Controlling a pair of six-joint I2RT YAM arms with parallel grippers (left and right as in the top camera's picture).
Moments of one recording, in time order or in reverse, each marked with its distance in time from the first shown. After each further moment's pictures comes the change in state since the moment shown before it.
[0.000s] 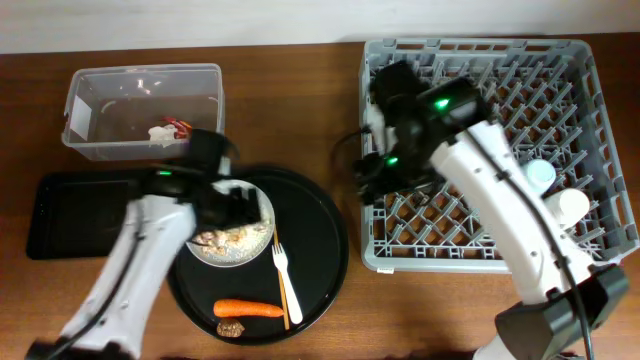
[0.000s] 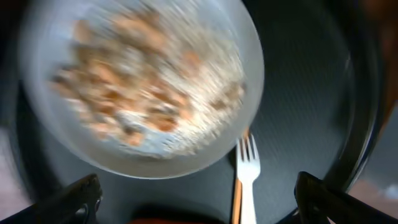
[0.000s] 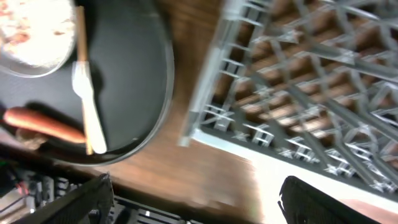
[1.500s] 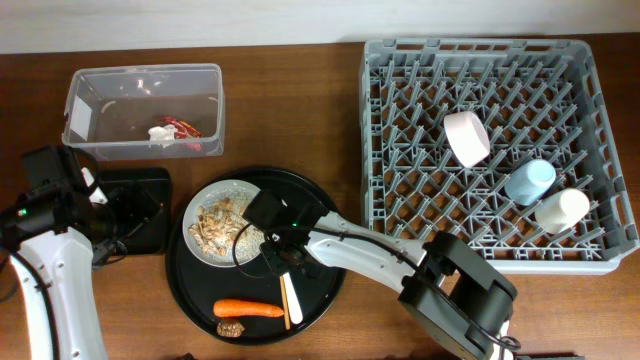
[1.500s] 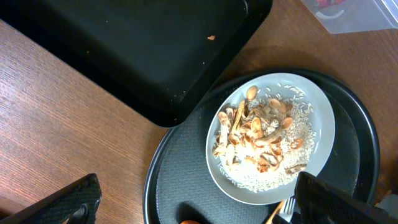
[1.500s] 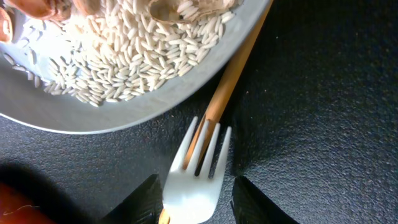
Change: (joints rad) left arm 0.573 -0.143 0.059 -0.108 0.029 0.016; right arm 0.459 0.231 -0.526 0.905 0.028 0.264
